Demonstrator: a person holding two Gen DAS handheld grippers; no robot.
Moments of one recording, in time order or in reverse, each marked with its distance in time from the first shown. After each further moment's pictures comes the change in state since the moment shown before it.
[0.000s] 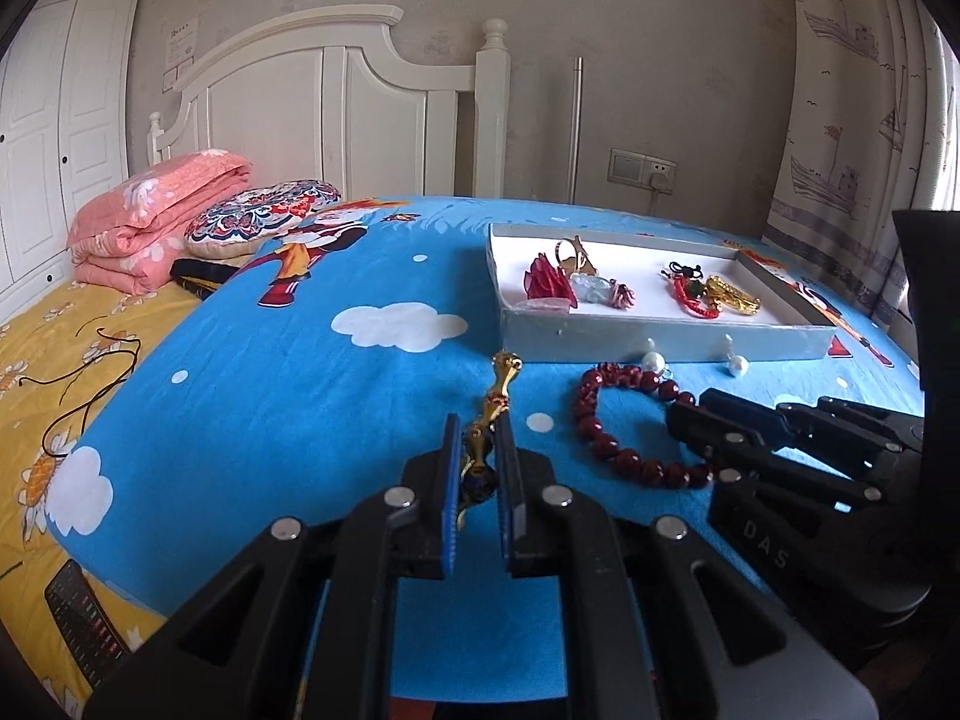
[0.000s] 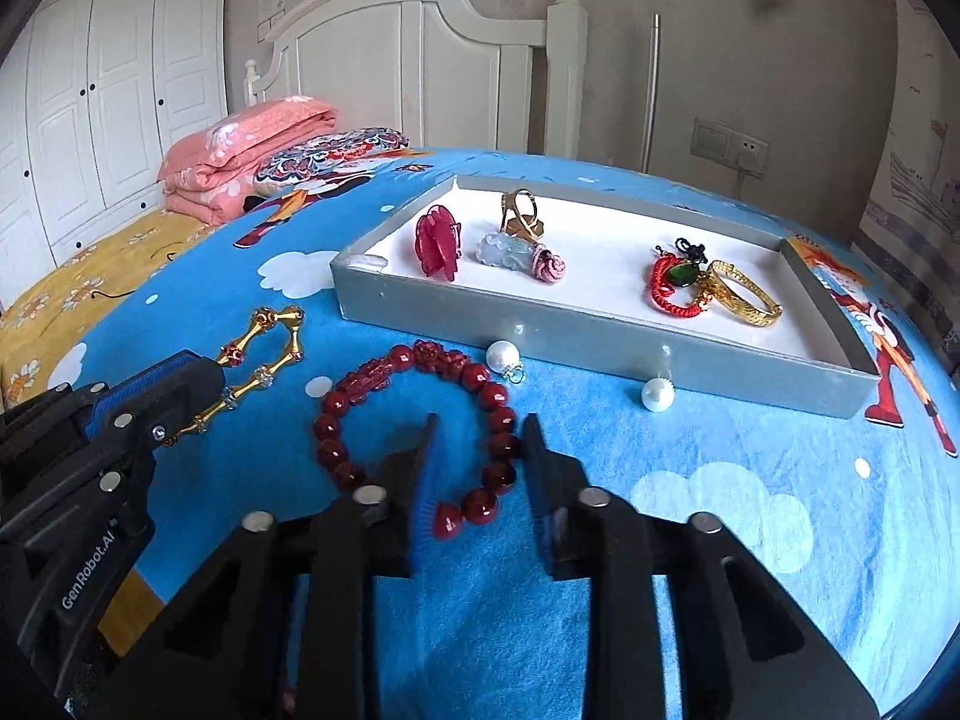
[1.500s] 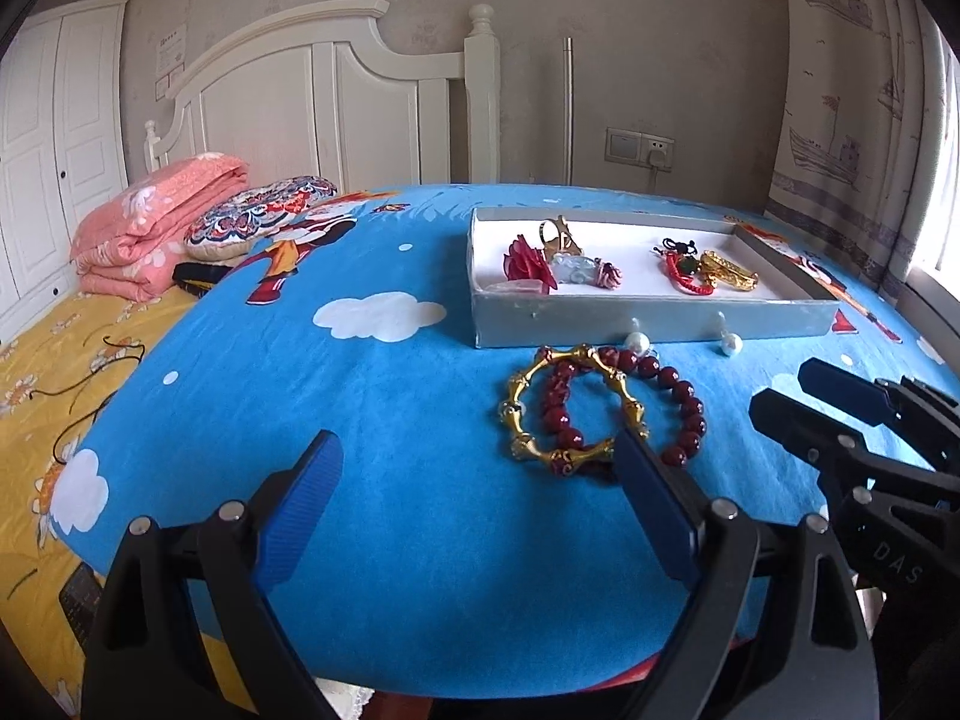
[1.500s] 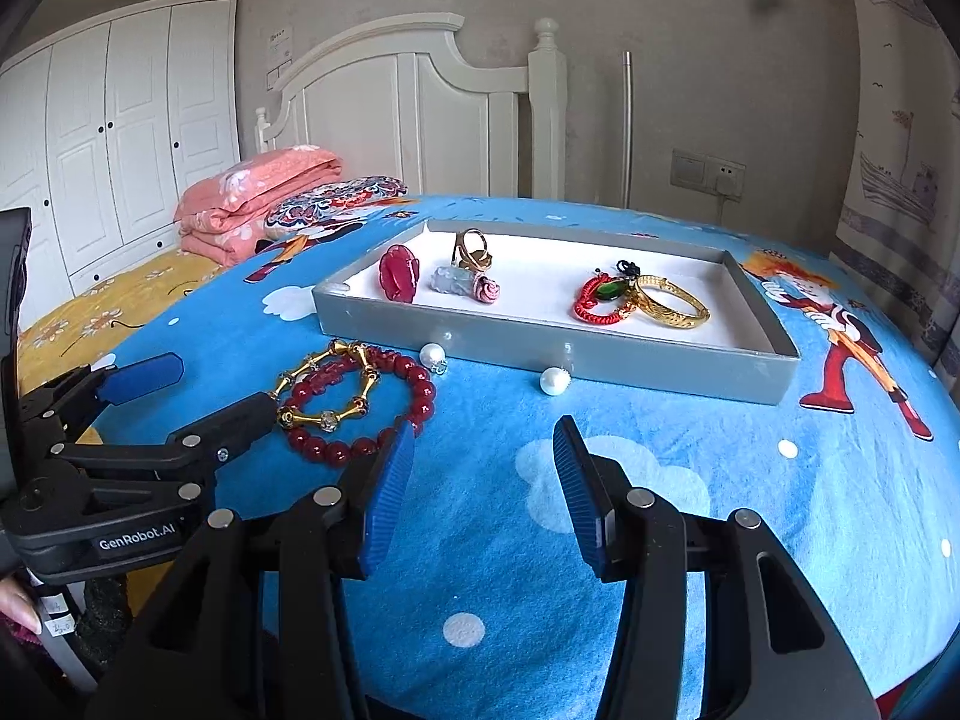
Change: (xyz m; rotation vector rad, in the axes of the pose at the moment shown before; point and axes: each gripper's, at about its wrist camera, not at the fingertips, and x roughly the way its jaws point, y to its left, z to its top) left arm 0.005 -0.023 -0.001 0.069 0.037 0.042; right arm -0.042 -0.041 -0.023 0.026 -0.117 0.064
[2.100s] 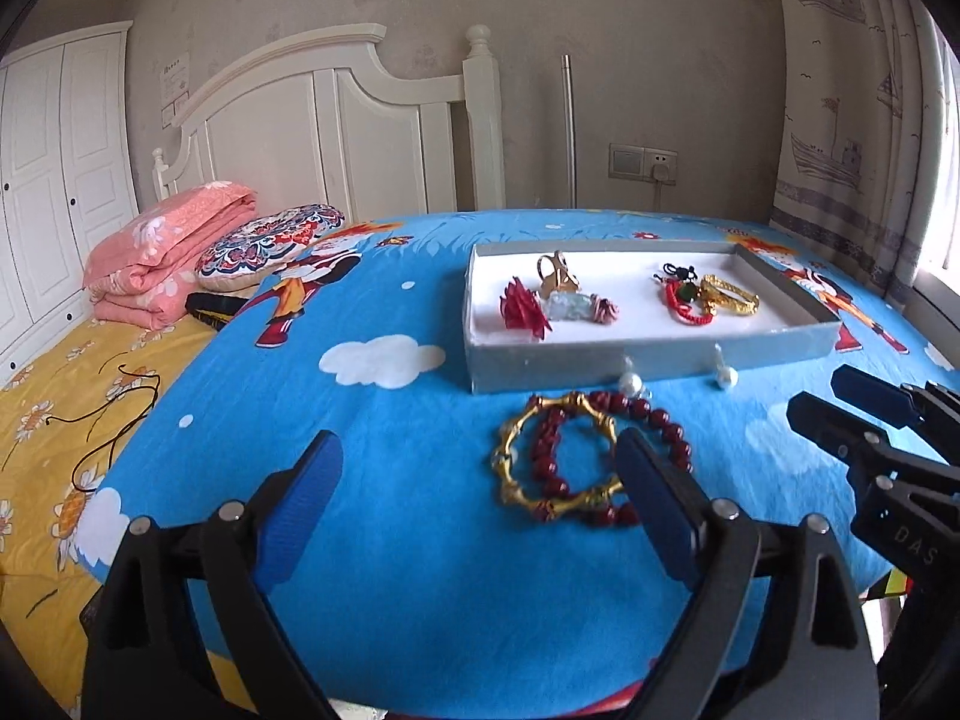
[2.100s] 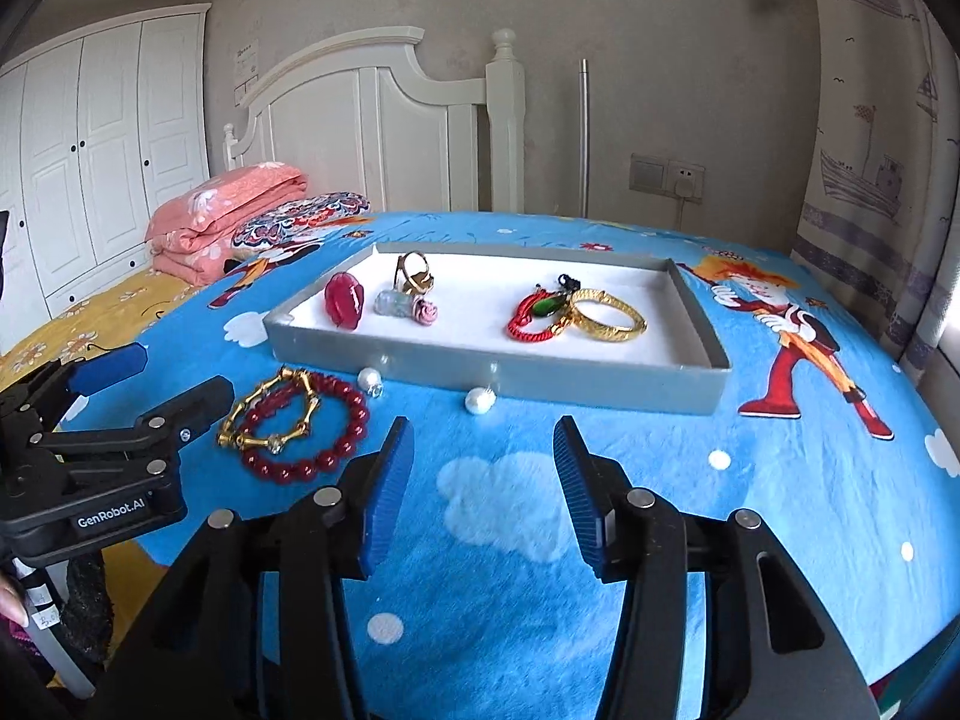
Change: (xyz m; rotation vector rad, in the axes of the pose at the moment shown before) left arm -0.010 -0.006 0.012 0.009 -0.037 0.033; right arm -0.010 -0.026 0.002 0.051 -0.002 -0.060
